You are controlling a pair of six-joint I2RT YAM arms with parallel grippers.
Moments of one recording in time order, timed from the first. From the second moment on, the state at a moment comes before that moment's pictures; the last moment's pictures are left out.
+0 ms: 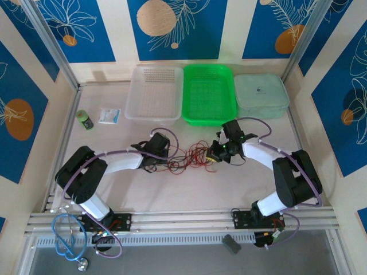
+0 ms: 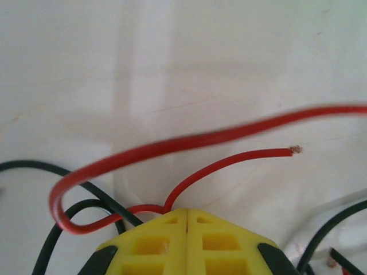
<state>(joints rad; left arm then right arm) -0.71 1.63 0.79 -0.23 -0.21 -0.53 0.36 1.49 0.75 -0.40 -0.53 0.67</state>
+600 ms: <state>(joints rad) -0.80 1.37 0.84 -0.28 -0.08 -0.30 0.37 1.57 0.69 -0.15 -0.70 0.61</state>
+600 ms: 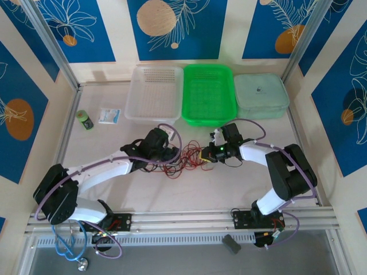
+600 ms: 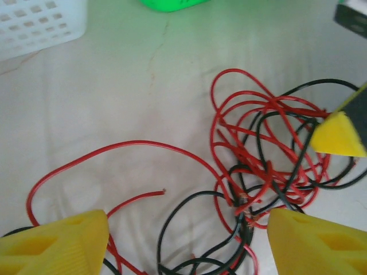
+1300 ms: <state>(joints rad) -0.82 1.61 0.88 -0.14 -0.05 -0.29 0.37 1.59 0.69 -0.12 -0.74 0.61</state>
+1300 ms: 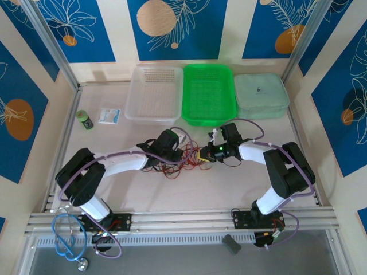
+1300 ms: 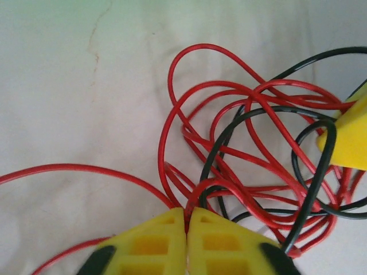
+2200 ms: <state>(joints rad) -0.71 1.47 0.70 -0.16 -0.26 -0.49 0.47 1.37 0.87 -0.63 -0.38 0.79</state>
